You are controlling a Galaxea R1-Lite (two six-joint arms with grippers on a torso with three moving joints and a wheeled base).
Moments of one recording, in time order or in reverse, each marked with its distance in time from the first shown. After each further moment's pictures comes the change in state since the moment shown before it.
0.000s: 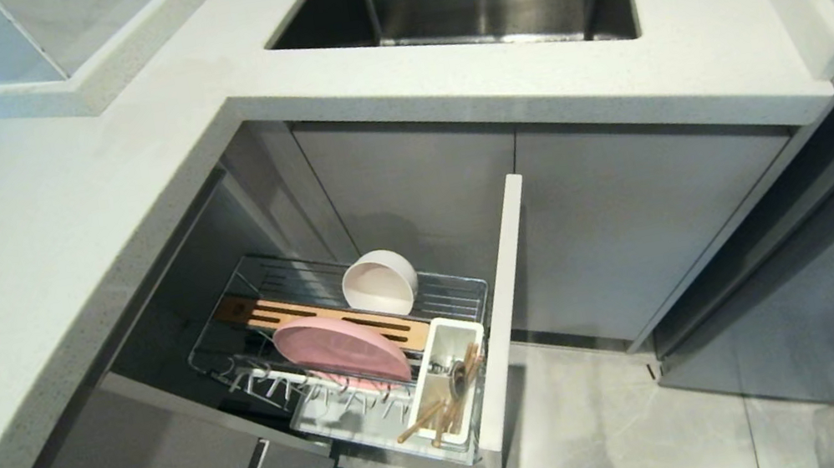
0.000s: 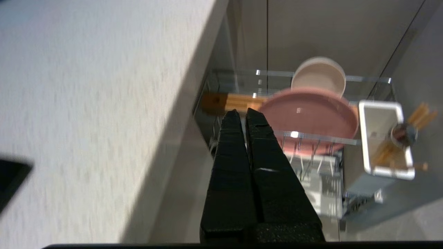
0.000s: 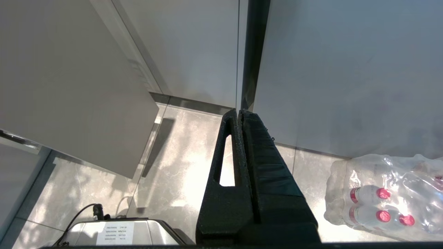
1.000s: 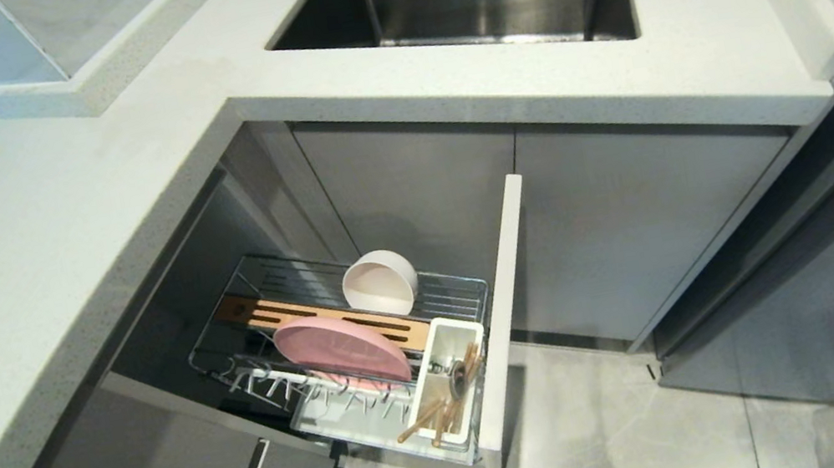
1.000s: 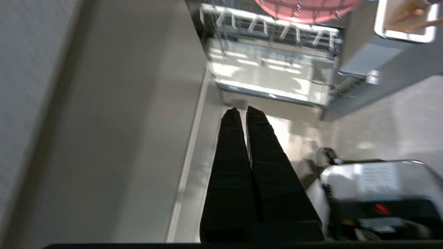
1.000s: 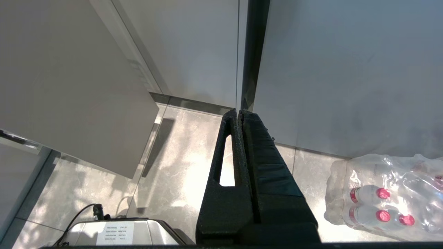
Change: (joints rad) left arm -0.080 -0.178 0.058 0.523 0.114 -0.044; right arm 0.000 0.000 0.000 0.000 0.000 0.000
